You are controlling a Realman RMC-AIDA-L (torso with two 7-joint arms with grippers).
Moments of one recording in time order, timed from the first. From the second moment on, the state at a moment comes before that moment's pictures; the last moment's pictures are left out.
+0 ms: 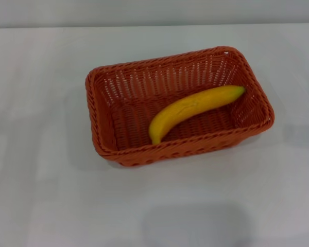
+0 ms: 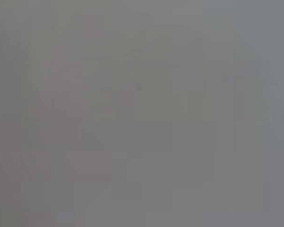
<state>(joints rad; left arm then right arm) -0.35 -2.08 2.84 0.03 -1.72 1.48 -0.46 0.46 2.01 -0.63 -0.16 2.42 1.03 -2.75</state>
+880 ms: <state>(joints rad) -0.28 -2.08 2.84 0.07 -1.77 1.38 -0.38 0.45 2.02 -0.64 -0.10 2.42 1.06 -2.79</state>
